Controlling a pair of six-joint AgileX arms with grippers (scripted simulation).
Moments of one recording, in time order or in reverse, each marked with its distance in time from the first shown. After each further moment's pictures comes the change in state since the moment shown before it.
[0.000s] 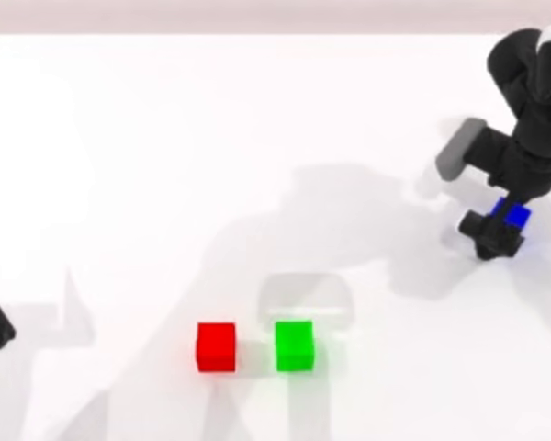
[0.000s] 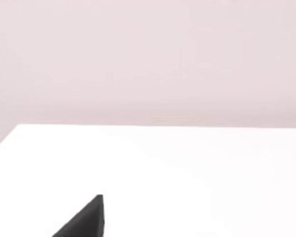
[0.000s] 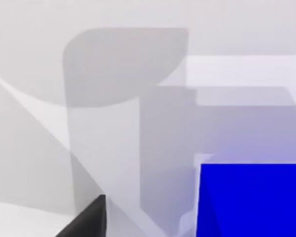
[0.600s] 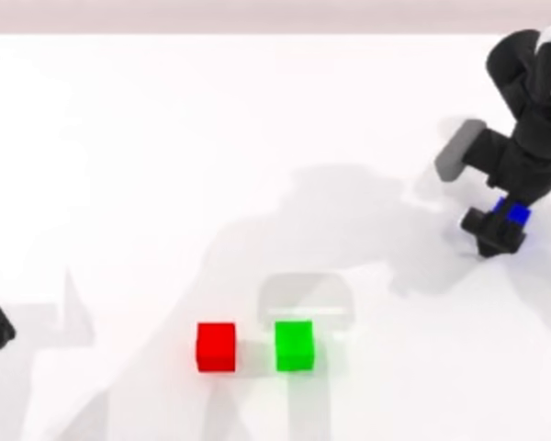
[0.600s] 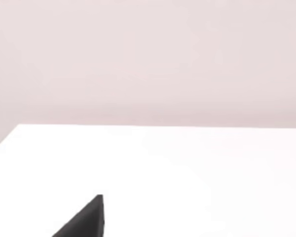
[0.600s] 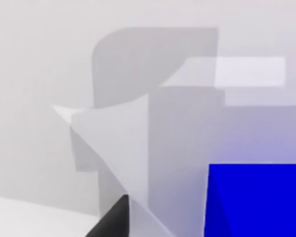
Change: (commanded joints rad) left arm 0.000 0.000 0.000 0.000 0.000 0.000; right arm 0.000 0.000 0.000 0.000 0.000 0.000
